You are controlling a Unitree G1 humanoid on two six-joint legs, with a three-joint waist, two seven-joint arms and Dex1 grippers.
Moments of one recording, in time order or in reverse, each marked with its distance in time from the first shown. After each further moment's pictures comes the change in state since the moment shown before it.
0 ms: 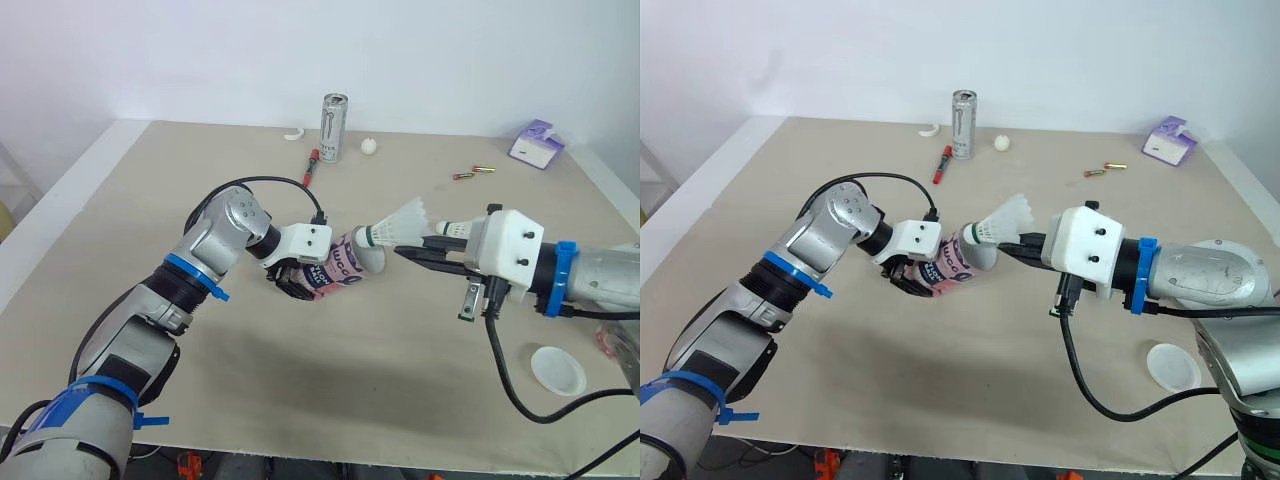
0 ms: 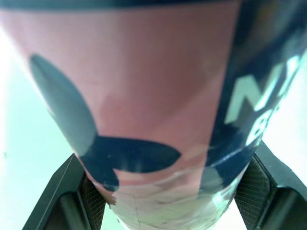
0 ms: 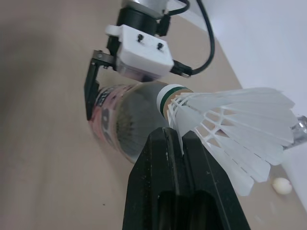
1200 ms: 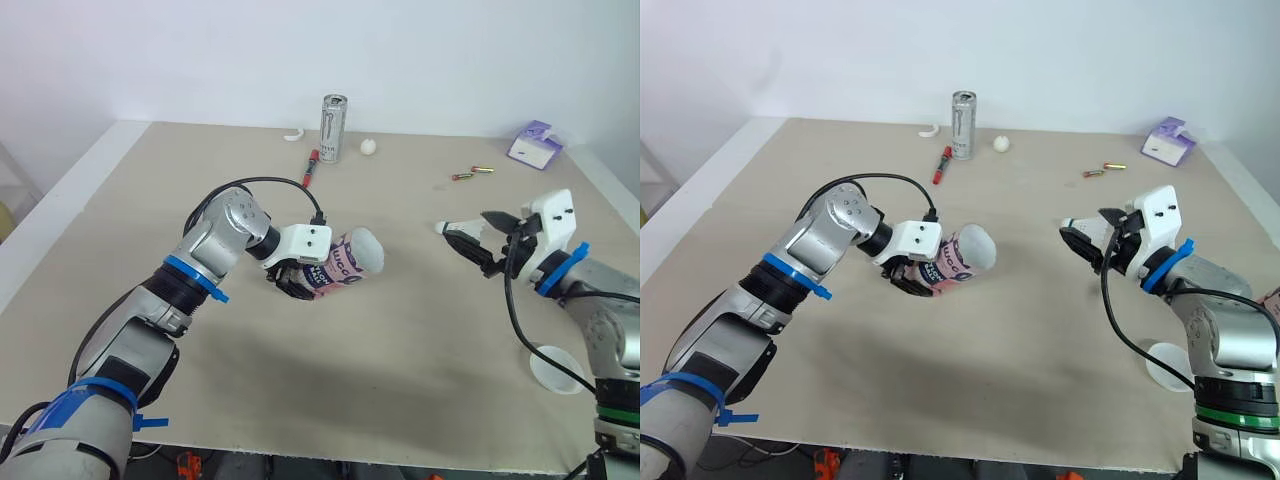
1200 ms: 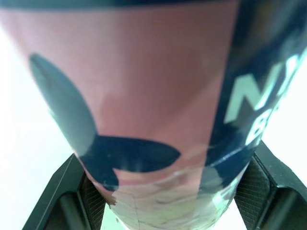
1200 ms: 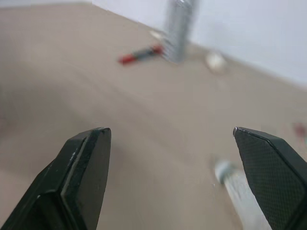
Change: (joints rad) left arm 0.012 0.002 0.001 -0.019 0.000 0.012 0.018; right arm -0.039 0.283 -0.159 0.685 0.002 0.078 -0.242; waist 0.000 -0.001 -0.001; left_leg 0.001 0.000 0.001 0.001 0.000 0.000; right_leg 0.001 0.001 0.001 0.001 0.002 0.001
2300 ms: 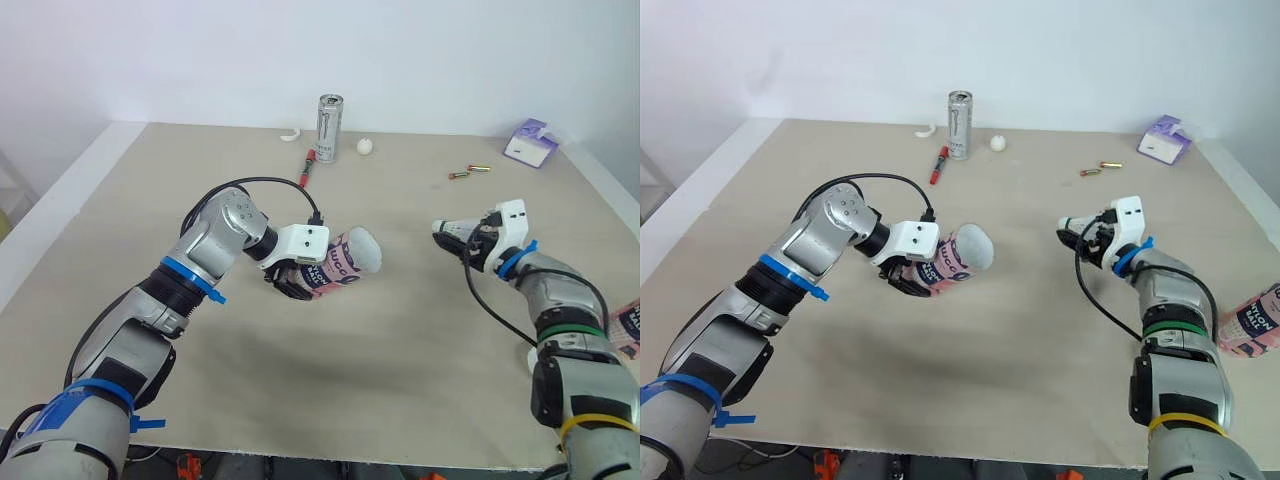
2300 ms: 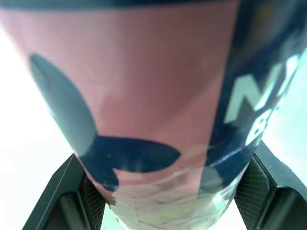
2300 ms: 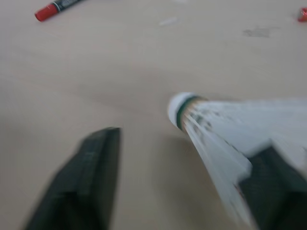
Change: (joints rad) left arm 0.007 0.015 0.000 -0.021 -0.002 0.020 0.000; right arm -0.482 0.111 0.089 0.968 -0.211 -0.343 0.131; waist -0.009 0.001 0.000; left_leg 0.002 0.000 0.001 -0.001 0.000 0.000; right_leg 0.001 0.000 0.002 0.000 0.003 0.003
